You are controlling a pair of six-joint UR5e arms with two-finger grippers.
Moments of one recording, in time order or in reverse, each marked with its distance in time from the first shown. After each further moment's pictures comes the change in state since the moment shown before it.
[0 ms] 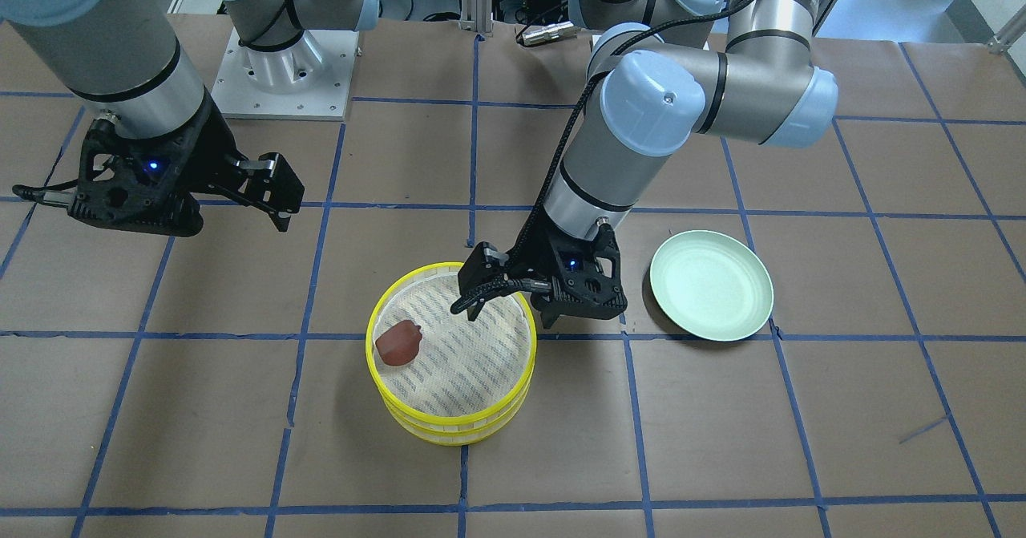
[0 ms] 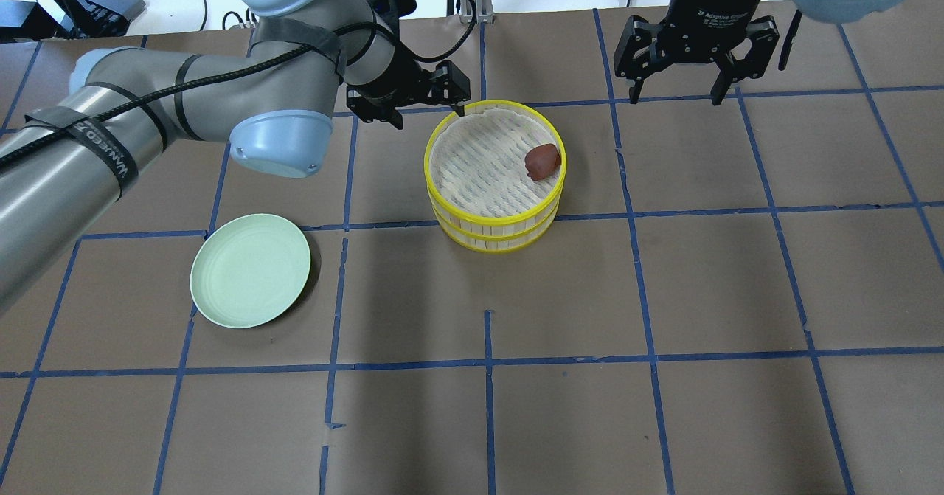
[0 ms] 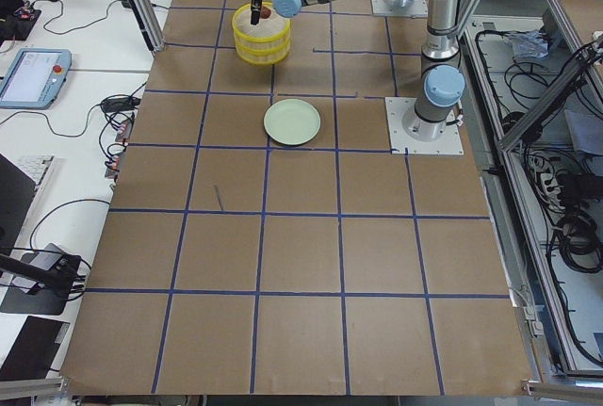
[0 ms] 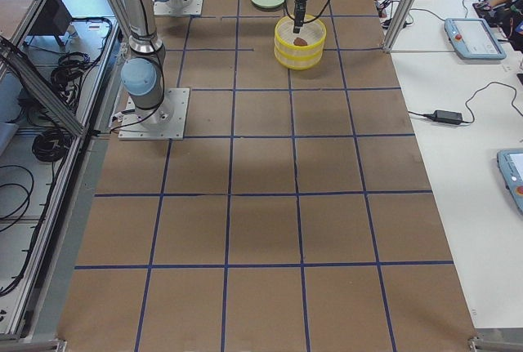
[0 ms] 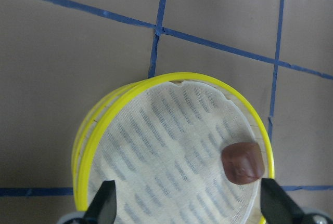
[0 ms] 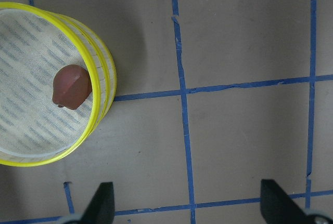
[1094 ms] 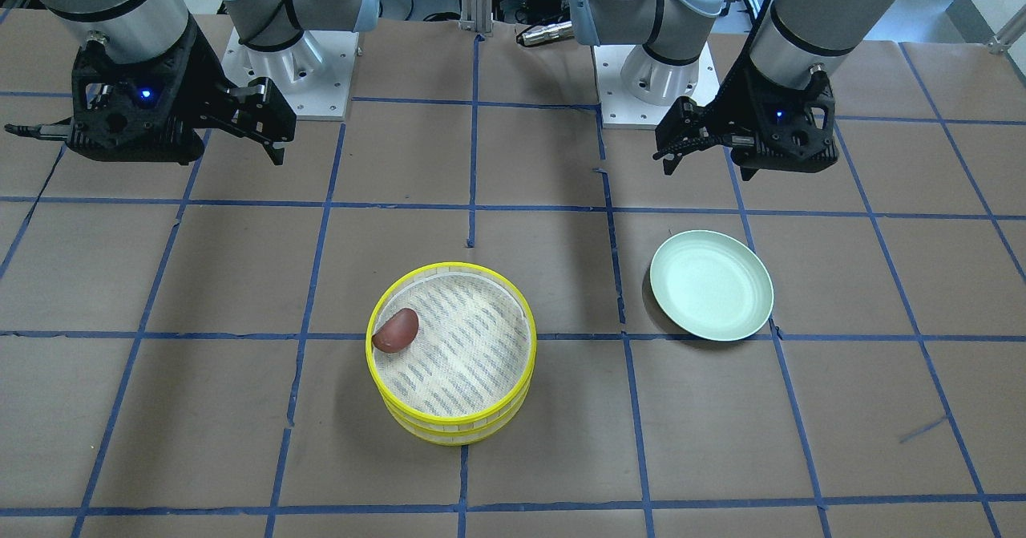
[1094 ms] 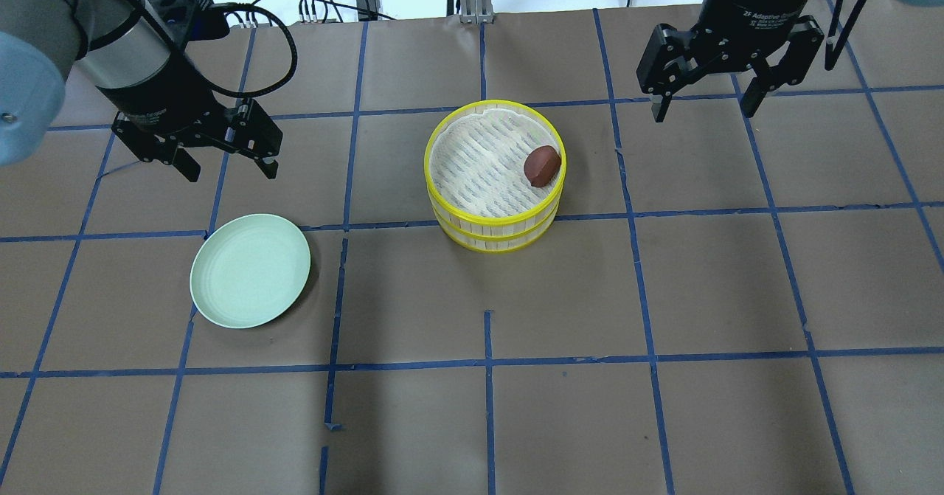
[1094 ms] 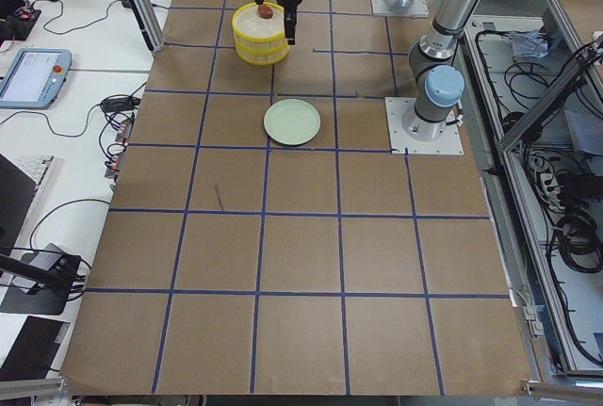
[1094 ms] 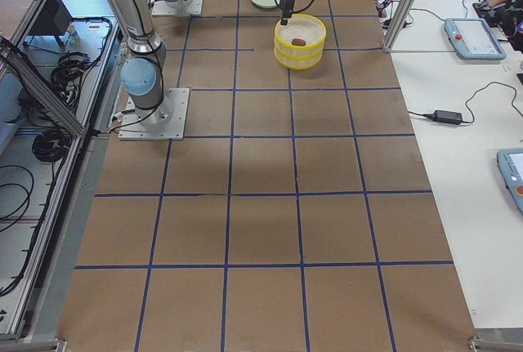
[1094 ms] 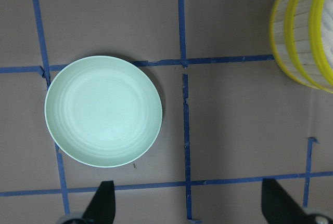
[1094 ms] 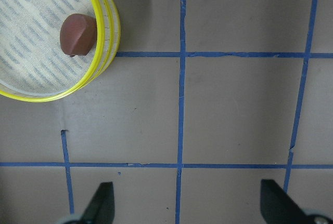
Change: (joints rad) left arm 0.239 0.293 -0.009 -0.597 0.161 0.232; right arm -0.017 -0.084 -0.013 0.150 0.009 -0.124
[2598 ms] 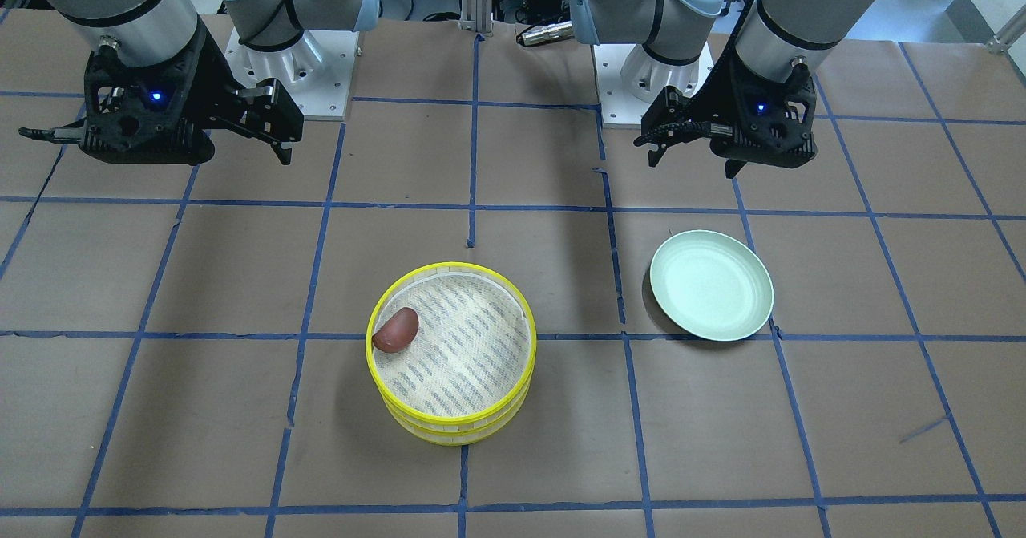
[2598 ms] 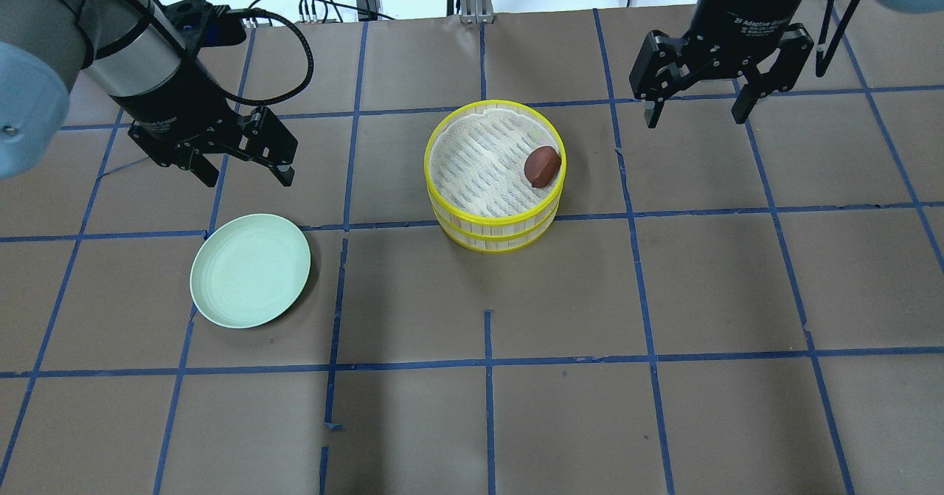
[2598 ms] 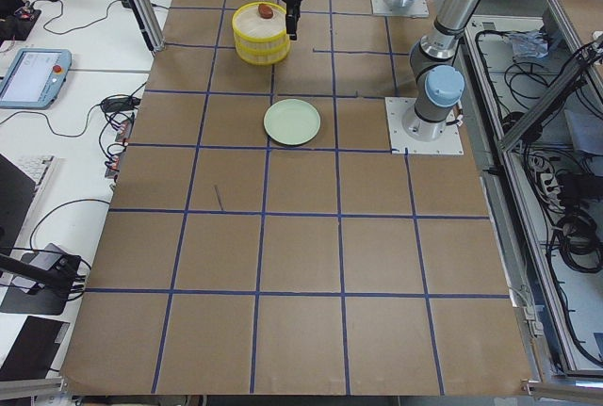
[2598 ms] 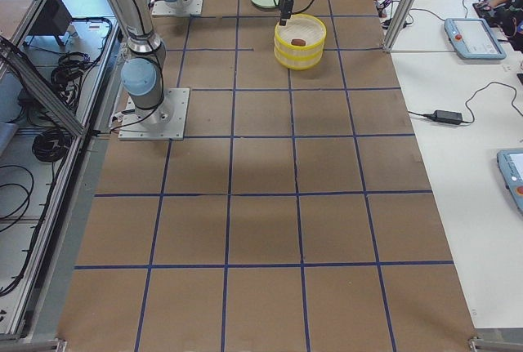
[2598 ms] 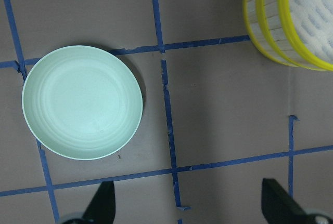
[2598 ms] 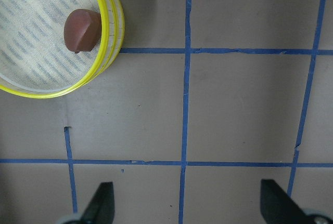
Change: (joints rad) left arm -0.018 0.009 -0.001 0.005 -0.032 0.051; right arm 0.006 0.002 0.009 0.000 0.007 0.003
